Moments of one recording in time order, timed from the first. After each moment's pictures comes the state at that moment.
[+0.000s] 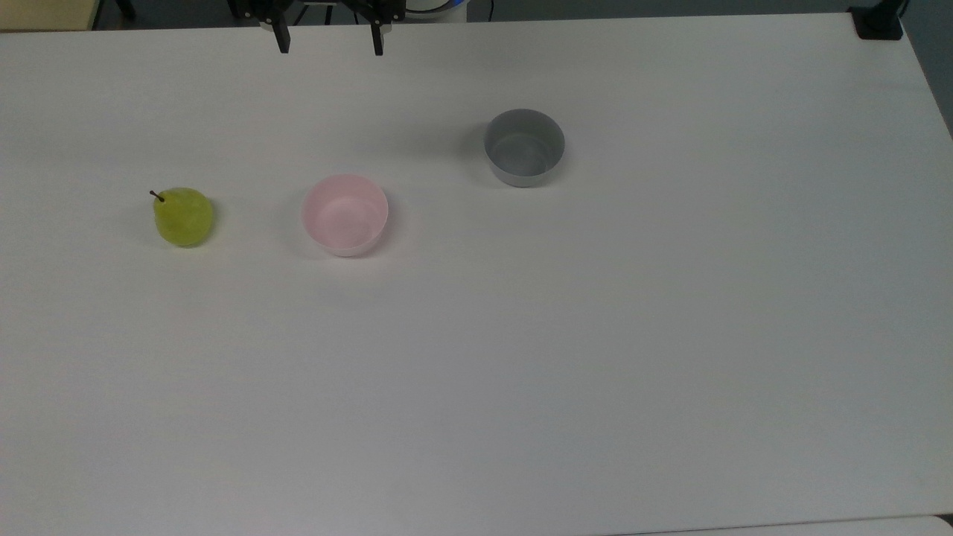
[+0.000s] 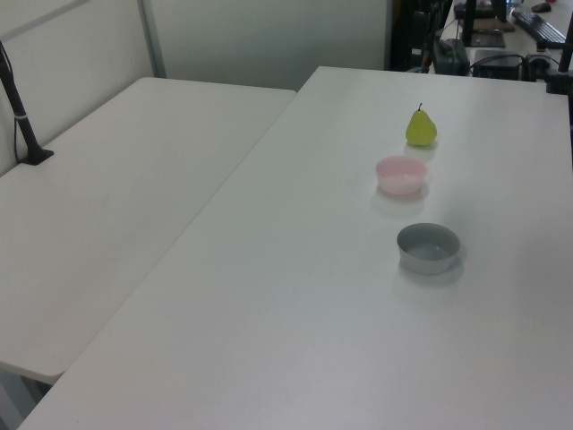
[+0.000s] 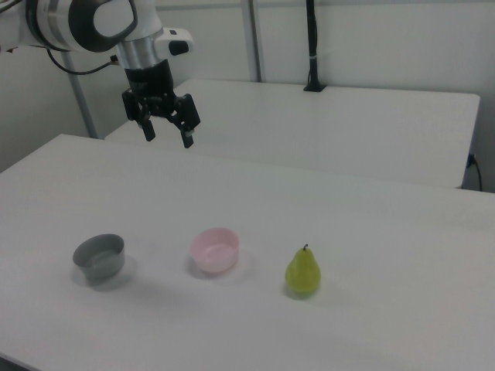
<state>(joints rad) -0.09 0.01 0.03 -1.61 0.00 1.70 -0.07</state>
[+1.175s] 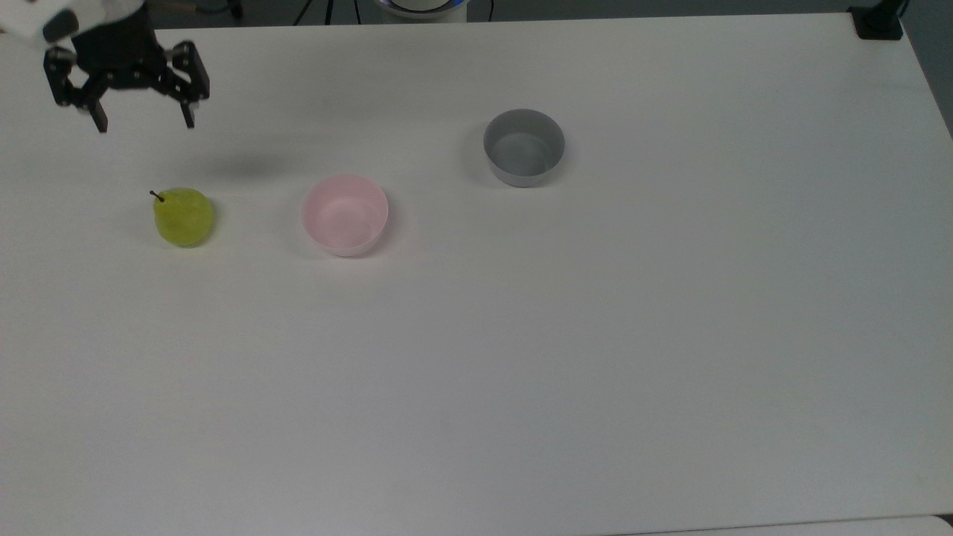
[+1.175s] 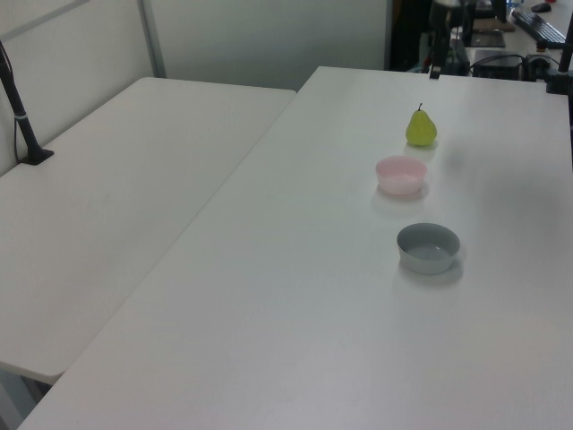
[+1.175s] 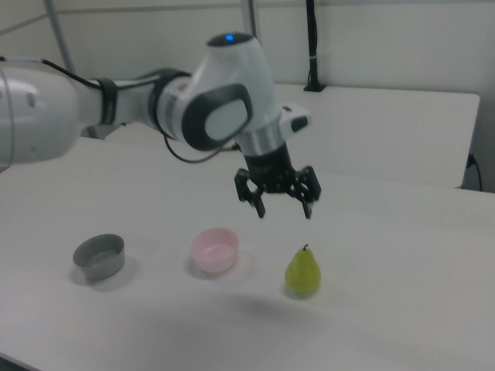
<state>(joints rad) -0.38 0.16 -0.01 -1.75 -0.06 2.08 -0.57</state>
